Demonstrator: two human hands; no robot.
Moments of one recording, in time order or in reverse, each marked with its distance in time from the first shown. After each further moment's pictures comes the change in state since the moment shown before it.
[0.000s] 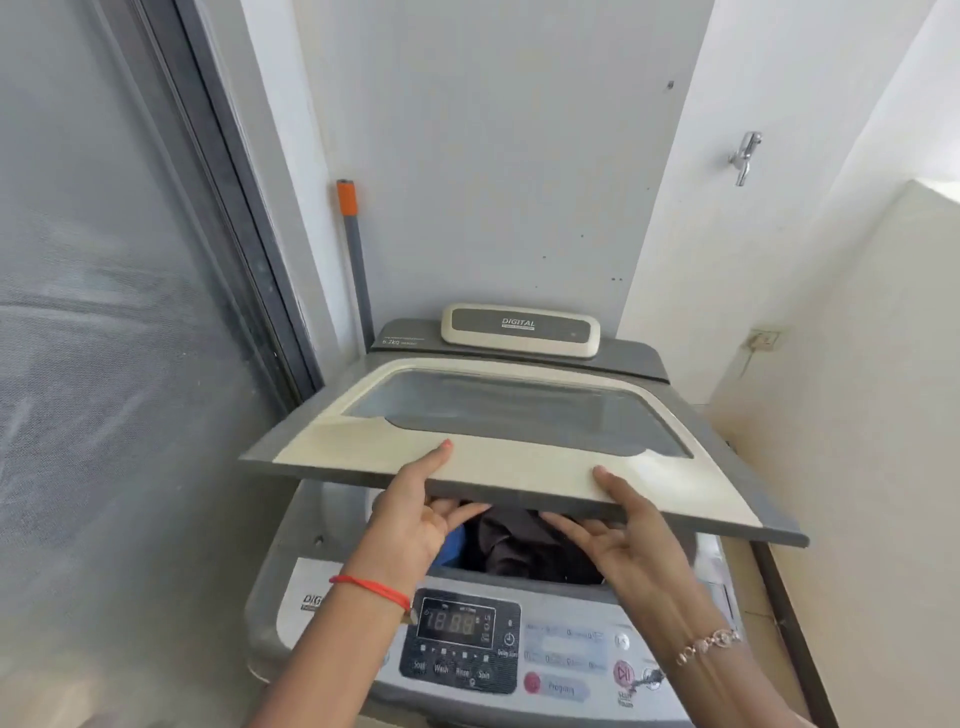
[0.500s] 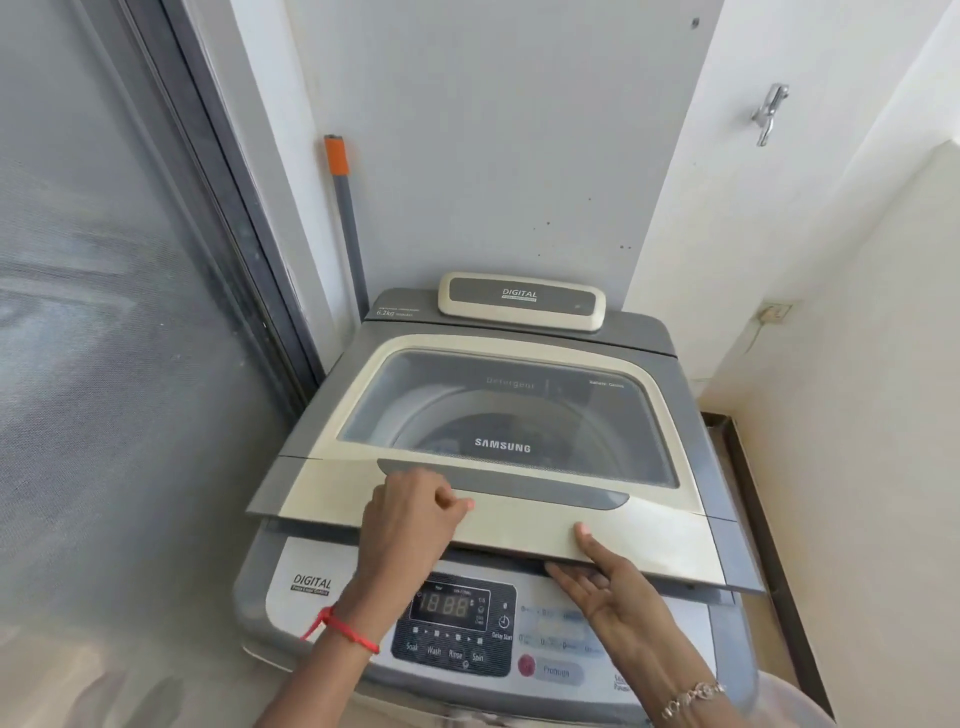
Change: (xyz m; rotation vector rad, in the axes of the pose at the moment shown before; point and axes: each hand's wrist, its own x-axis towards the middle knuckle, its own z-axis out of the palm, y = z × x) left_hand 0.004 -0.025 -0.030 1.648 0.151 0.723; right_hand 0.023 0.040 -0.057 -0.103 0.124 0.147
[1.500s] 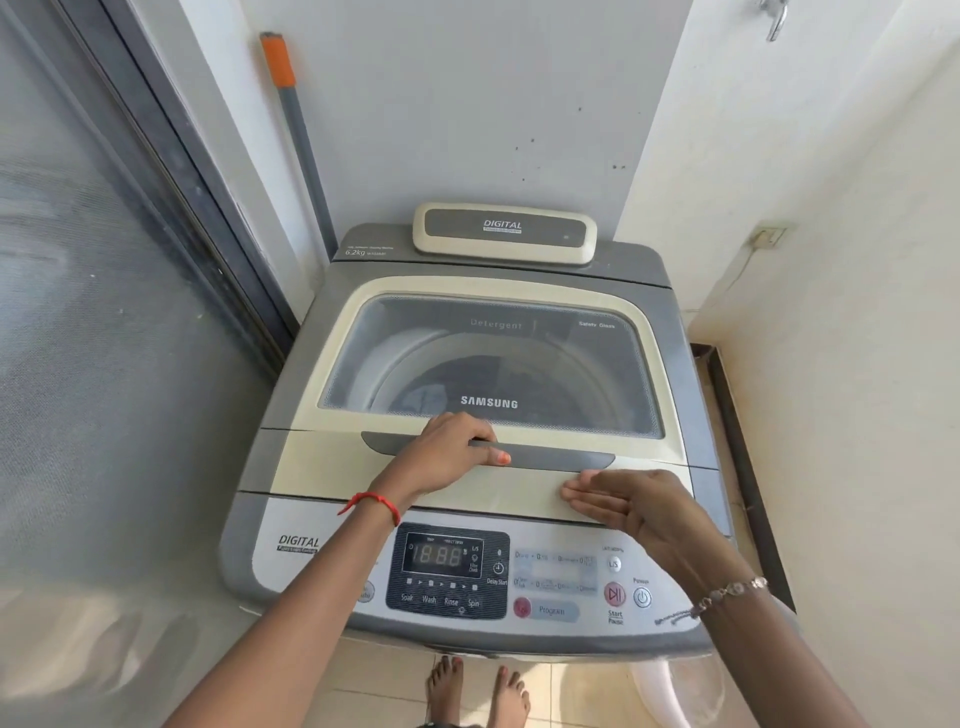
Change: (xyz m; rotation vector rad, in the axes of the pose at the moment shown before) left_hand 0.058 0.001 0.042 -0.172 -0.535 0.205; right_hand 0.009 -0.045 -0.012 -0.468 -0.030 -0.070
